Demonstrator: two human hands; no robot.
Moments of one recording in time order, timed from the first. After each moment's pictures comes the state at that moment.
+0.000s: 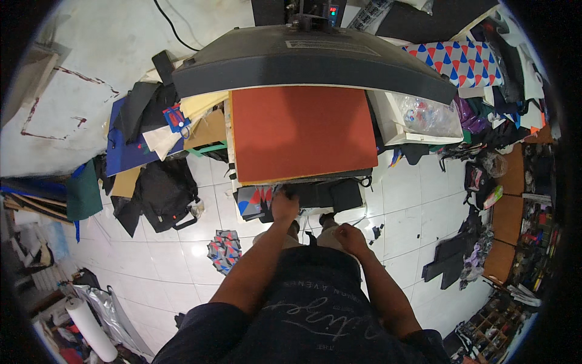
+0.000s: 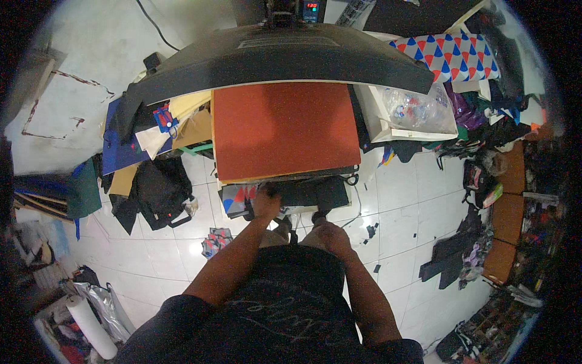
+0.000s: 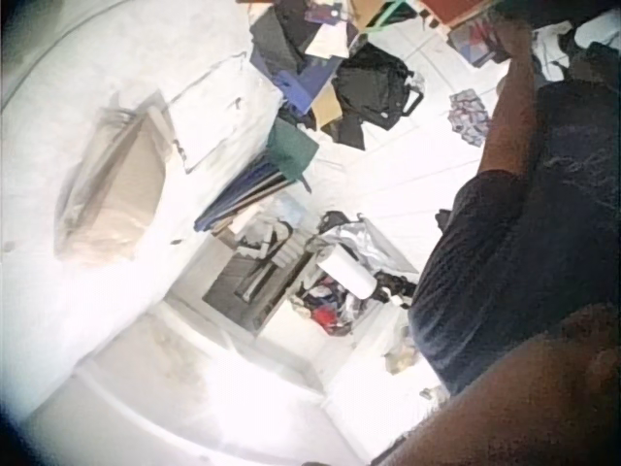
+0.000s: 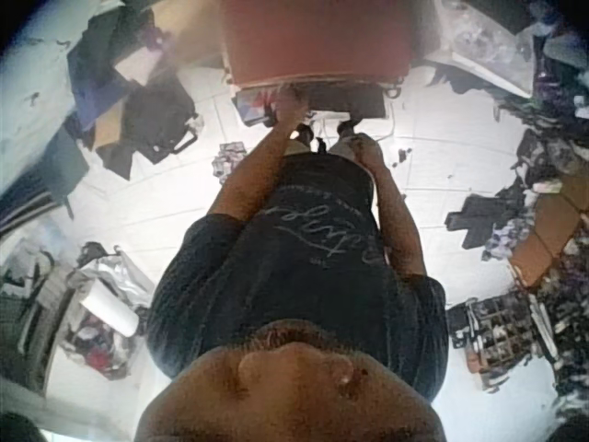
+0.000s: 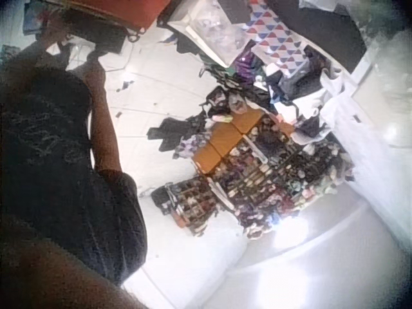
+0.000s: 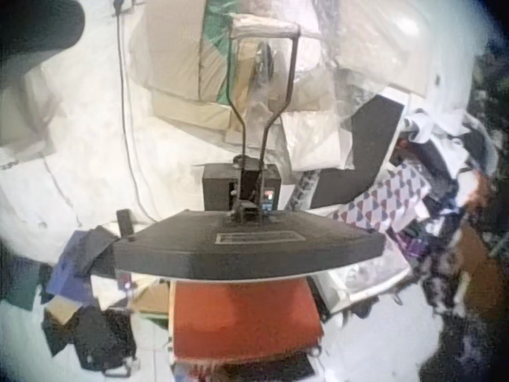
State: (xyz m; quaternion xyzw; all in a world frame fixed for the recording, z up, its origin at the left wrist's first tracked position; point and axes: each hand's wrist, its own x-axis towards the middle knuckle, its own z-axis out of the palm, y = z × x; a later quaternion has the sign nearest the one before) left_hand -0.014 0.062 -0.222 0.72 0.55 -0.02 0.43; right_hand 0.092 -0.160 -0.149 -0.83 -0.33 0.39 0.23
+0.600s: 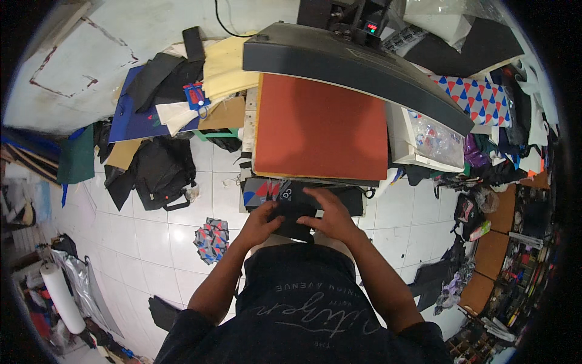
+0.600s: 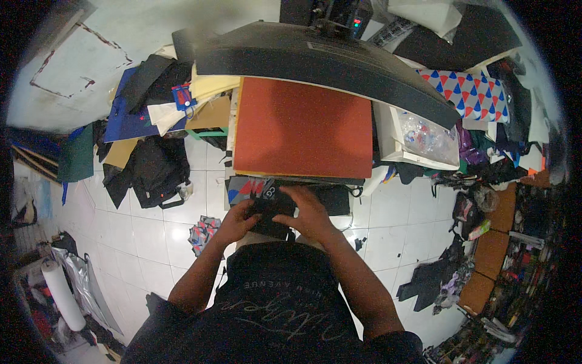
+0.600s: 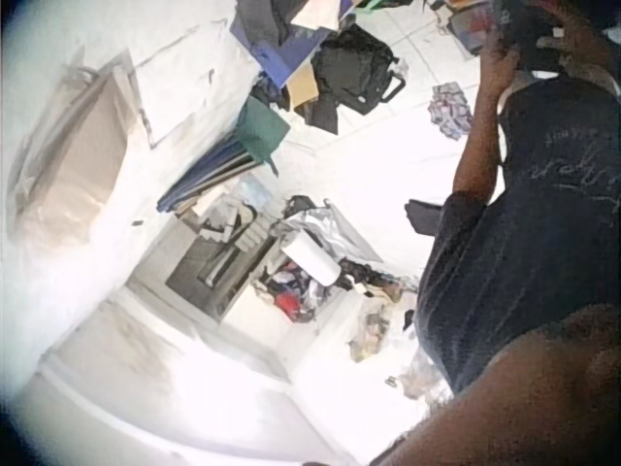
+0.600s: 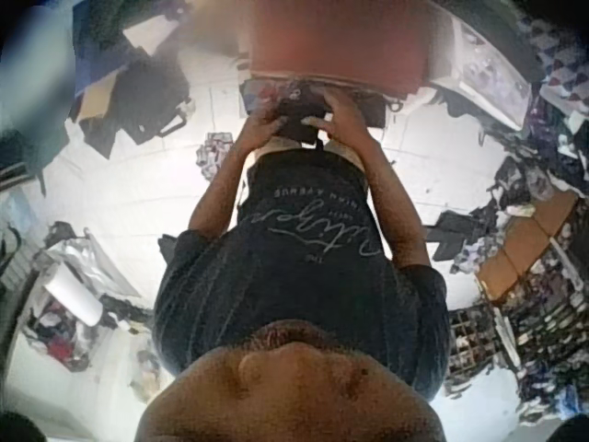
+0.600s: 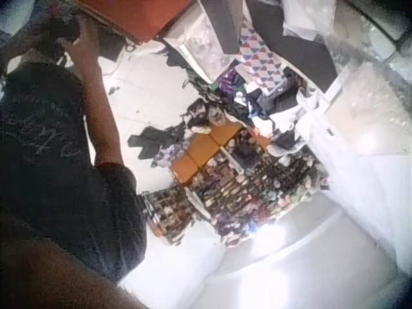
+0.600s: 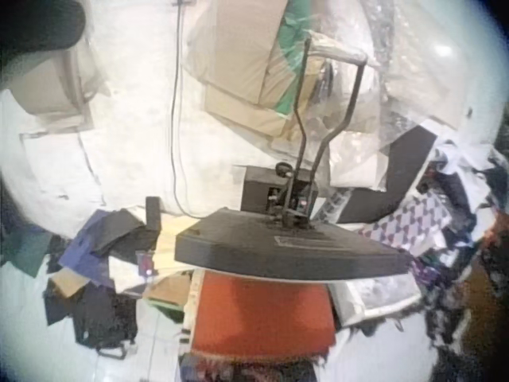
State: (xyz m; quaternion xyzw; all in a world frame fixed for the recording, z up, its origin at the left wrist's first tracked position) left_hand -0.117 0.090 -0.117 0.51 0.34 0.10 0.78; right_hand 0.089 -0.010 -0.058 -0.73 -0.57 0.19 0.32
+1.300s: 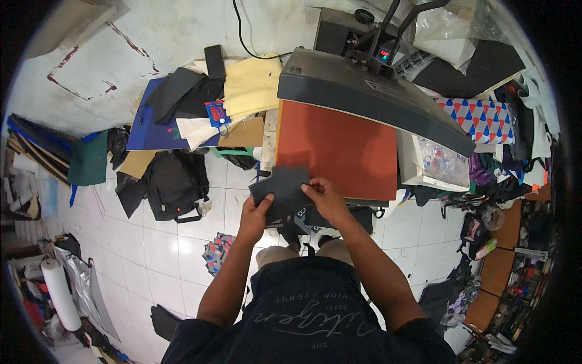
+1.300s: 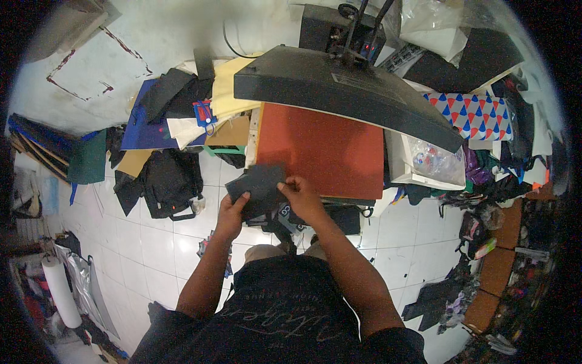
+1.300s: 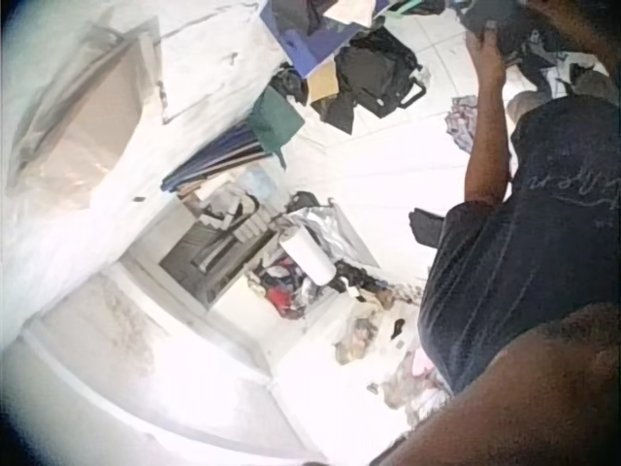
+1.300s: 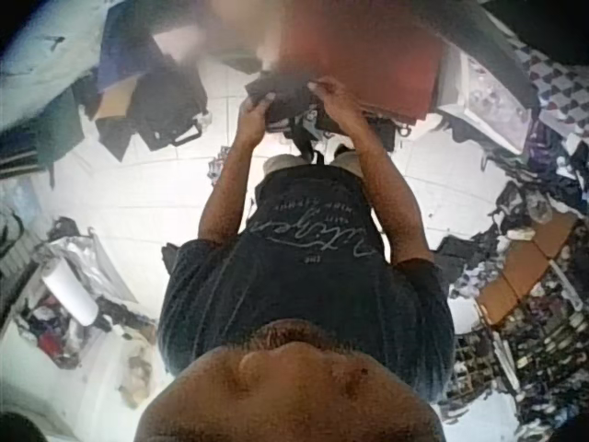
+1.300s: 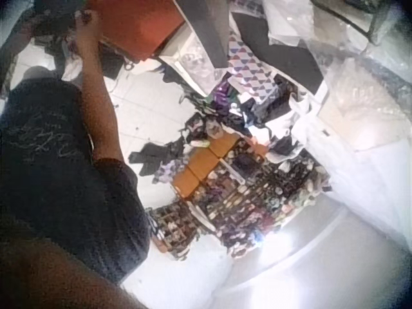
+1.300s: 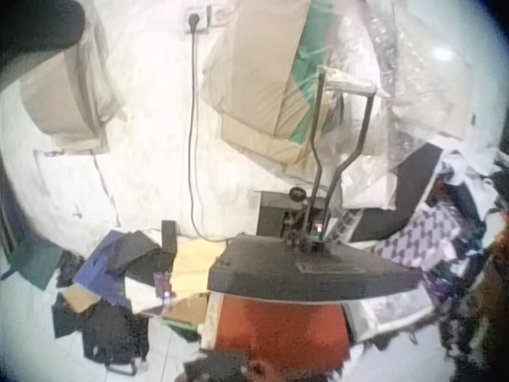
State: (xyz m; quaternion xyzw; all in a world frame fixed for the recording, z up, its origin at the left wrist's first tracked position) left_hand -0.105 0.151 -0.073 0.35 0.44 0.28 0.78; right_hand 0.086 0.077 -0.087 -0.74 -0.28 0.44 0.43
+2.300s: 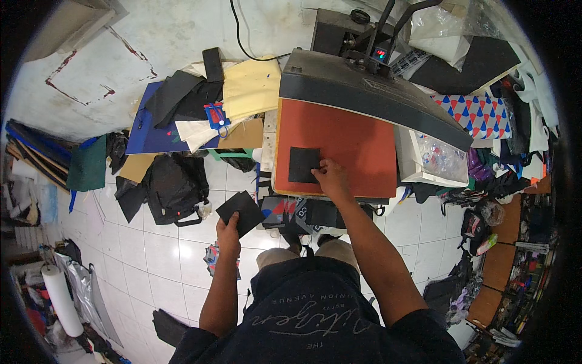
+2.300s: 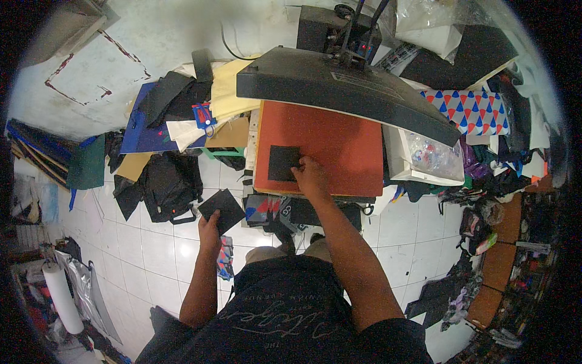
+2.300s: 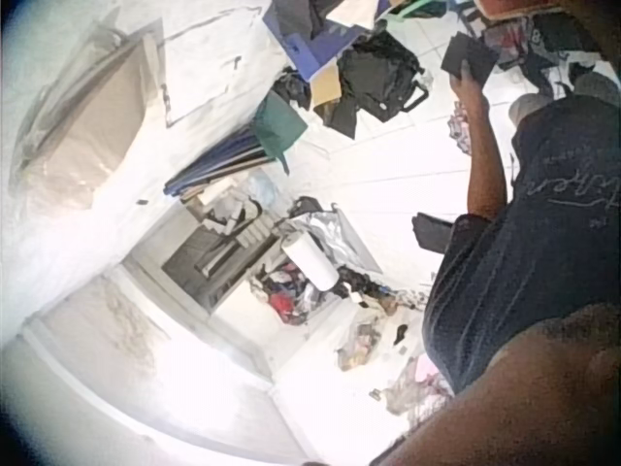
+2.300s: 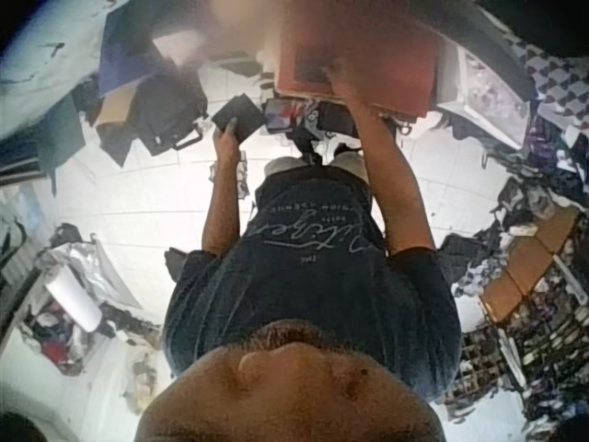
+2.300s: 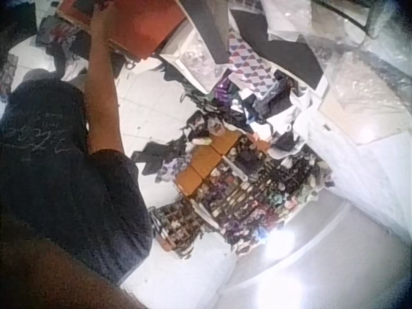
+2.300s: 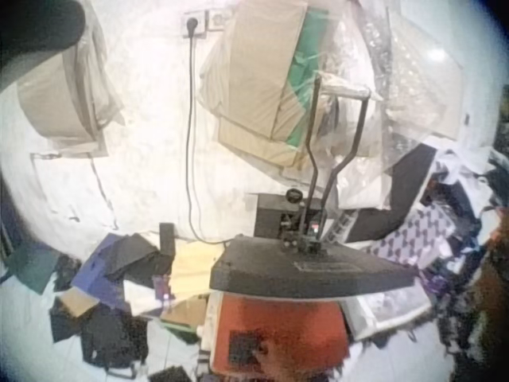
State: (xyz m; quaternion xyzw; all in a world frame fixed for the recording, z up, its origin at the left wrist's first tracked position) left_hand -0.196 0.149 -0.132 0.33 0.55 0.37 0.67; right_hand 0.121 0.108 -0.109 -0.86 -0.38 0.23 0.27
